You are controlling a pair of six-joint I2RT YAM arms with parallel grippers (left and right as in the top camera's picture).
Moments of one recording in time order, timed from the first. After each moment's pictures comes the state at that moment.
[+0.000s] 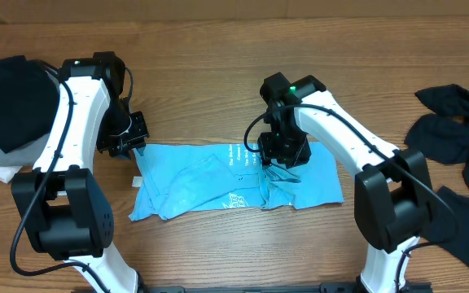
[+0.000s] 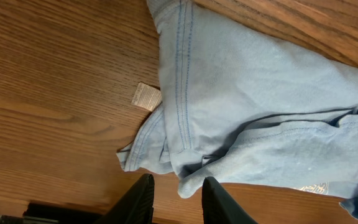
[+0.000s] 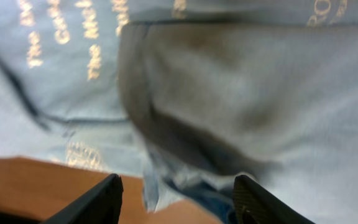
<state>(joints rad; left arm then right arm) 0.05 1.91 1.61 -1.45 0.06 -0.31 0.47 2.02 1.56 -1.25 -0.22 0.33</state>
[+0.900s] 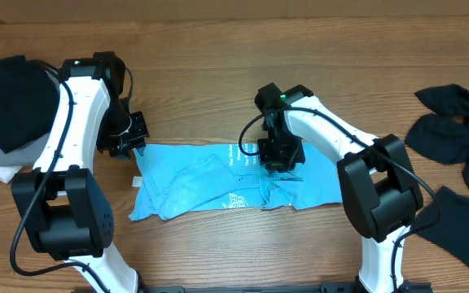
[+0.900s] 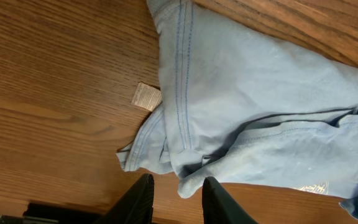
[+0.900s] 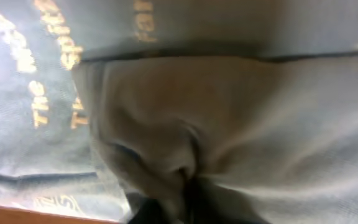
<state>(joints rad) 0.05 1.91 1.61 -1.45 0.06 -0.31 0.49 2.09 1.51 -1.16 -0.20 0.39</state>
